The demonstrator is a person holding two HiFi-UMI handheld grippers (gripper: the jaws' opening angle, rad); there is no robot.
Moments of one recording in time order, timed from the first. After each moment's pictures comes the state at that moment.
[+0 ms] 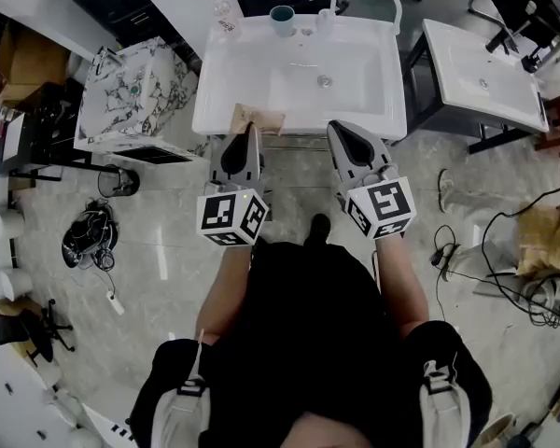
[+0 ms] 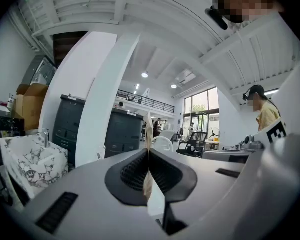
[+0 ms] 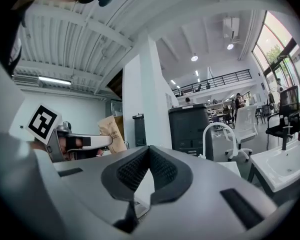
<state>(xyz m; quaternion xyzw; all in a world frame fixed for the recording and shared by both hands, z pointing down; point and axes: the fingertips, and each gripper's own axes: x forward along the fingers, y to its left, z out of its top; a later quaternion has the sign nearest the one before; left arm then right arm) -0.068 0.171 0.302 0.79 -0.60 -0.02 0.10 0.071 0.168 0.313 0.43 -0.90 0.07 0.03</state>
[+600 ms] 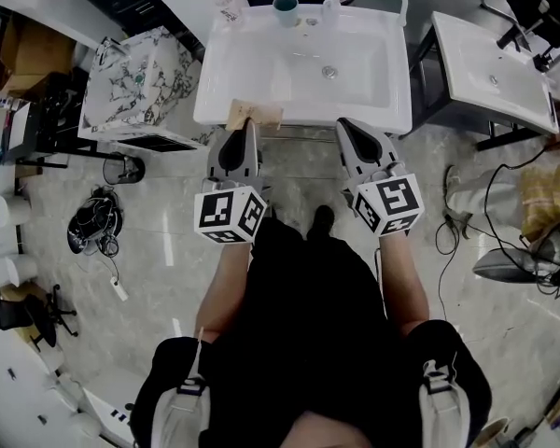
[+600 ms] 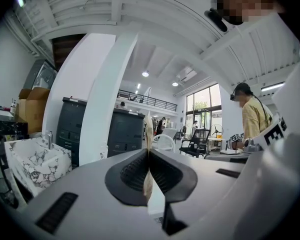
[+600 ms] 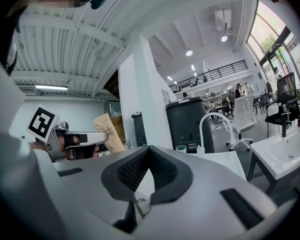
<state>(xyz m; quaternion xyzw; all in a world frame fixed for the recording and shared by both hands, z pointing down) -0.058 0.174 0.306 0.78 -0.62 -0.01 0.09 0.098 0.166 0.335 0.42 -0.90 0.12 0.02</state>
